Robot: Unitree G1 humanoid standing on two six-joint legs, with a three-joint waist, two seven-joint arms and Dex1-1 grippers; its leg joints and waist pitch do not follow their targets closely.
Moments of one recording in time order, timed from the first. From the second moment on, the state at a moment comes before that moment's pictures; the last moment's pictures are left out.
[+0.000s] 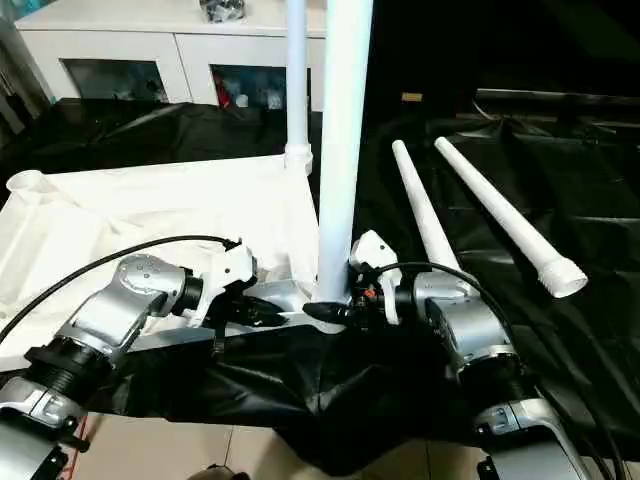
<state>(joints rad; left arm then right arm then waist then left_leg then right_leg) -0.57 0.35 -0.34 0.46 0.00 0.24 -1.23 -0.49 -0.34 0.18 0.51 0.15 0.19 1.16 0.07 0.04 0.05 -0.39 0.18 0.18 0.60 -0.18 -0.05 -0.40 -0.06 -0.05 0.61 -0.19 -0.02</state>
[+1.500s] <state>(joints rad) -0.69 0.18 -0.19 0.68 0.12 0.09 -0.51 -0.41 -0.27 -0.04 0.33 0.14 0.22 0.47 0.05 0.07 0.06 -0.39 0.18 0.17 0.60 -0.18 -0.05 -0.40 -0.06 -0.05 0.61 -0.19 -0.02</state>
